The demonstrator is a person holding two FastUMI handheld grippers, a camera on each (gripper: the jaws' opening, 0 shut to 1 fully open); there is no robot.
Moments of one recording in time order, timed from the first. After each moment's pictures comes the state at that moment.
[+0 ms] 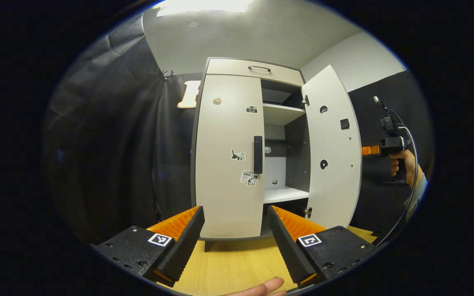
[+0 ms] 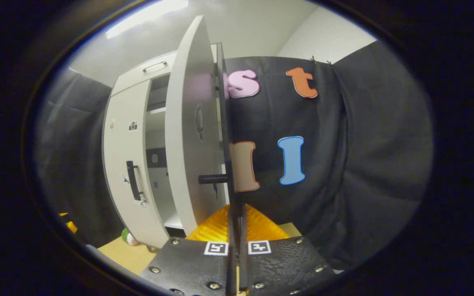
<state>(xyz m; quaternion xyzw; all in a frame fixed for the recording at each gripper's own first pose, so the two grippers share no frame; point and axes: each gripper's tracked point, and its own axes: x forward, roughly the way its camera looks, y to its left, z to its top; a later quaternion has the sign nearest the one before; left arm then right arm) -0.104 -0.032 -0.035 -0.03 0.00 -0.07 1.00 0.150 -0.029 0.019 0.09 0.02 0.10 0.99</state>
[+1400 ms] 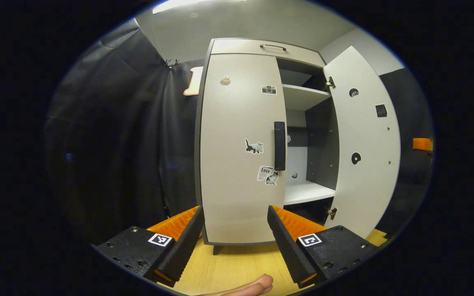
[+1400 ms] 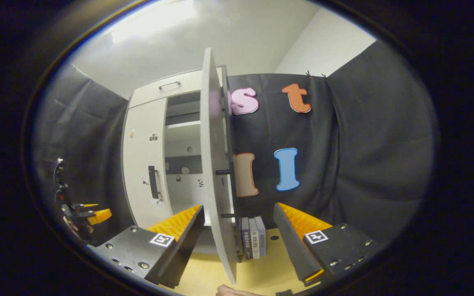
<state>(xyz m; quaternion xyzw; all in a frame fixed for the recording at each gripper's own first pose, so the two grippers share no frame) 0.001 -0.027 -0.036 -0.02 0.04 -0.02 1.00 0.038 -0.045 0.026 0.08 -0.03 0.10 0.99</state>
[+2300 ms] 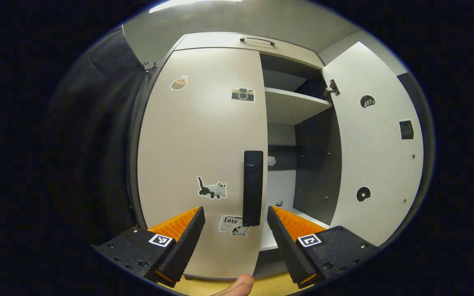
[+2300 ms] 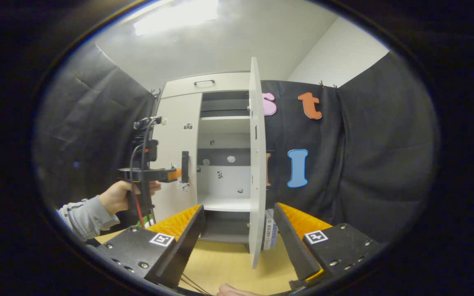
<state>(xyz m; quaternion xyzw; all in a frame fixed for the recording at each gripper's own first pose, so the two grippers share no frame) 0.158 -0.112 0.018 -0.04 0.00 -0.06 1.00 -0.047 0.017 -0.016 0.05 -0.05 0.12 0.99</state>
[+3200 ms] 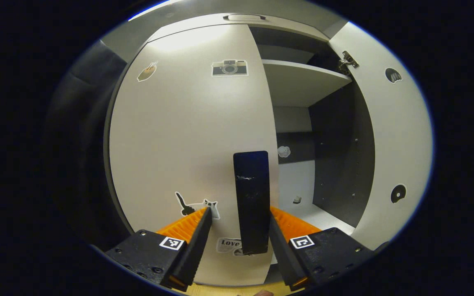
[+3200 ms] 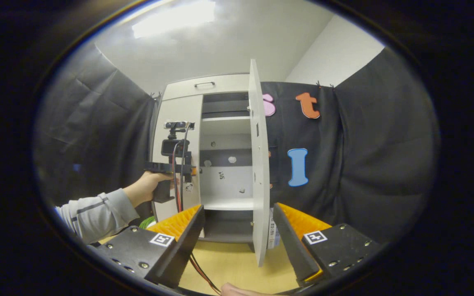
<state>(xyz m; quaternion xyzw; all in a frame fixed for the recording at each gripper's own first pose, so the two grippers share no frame) 0.222 -0.122 0.012 0.03 0.05 -0.02 1.00 -0.059 0.018 -0.025 0.06 -0.05 0.11 0.99</state>
